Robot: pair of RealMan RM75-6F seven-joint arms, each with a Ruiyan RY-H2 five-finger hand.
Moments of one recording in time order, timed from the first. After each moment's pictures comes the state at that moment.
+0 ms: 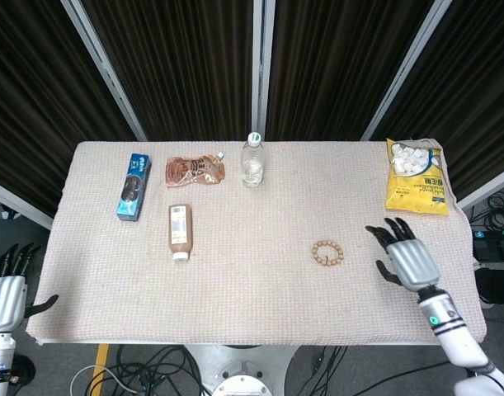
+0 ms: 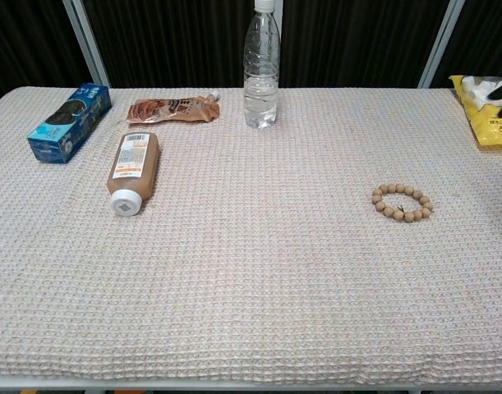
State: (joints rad) left arm -0.03 -1.29 -0.06 -1.42 1.45 1.52 0.01; right arm 0.40 -1.21 0.09 -1.55 -1.45 1.08 -0.11
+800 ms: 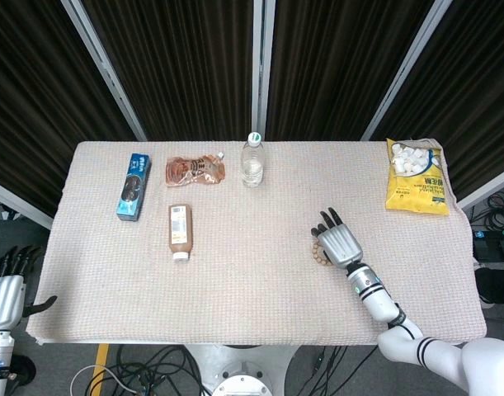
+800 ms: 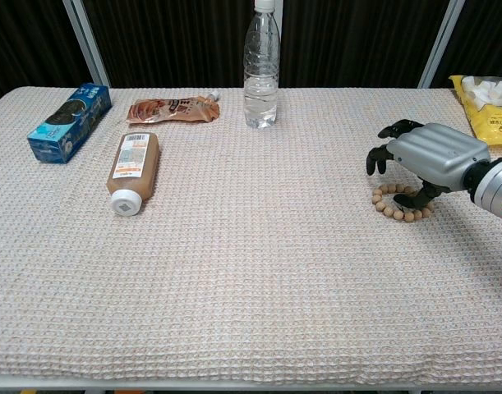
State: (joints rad) left arm -0.04 -1.31 -0.06 -1.37 1.42 1.46 -0.05; right arm 0.63 -1.73 0.09 -0.98 -1.43 0.96 -0.28
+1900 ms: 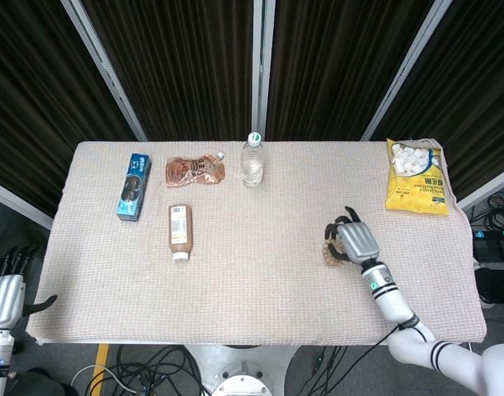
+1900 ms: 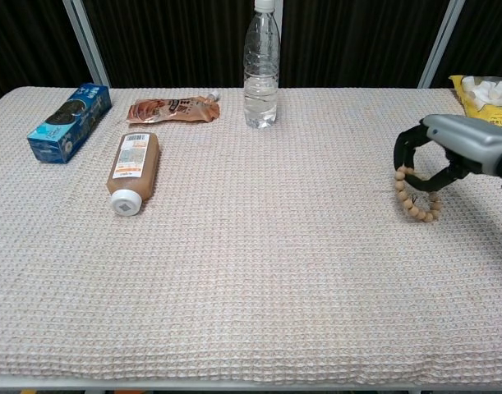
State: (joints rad) left arm -0.05 -1.32 -0.06 -1.33 1.42 1.45 -0.09; right arm 0.58 -1.60 0.14 -1.13 -1.33 0.95 0.11
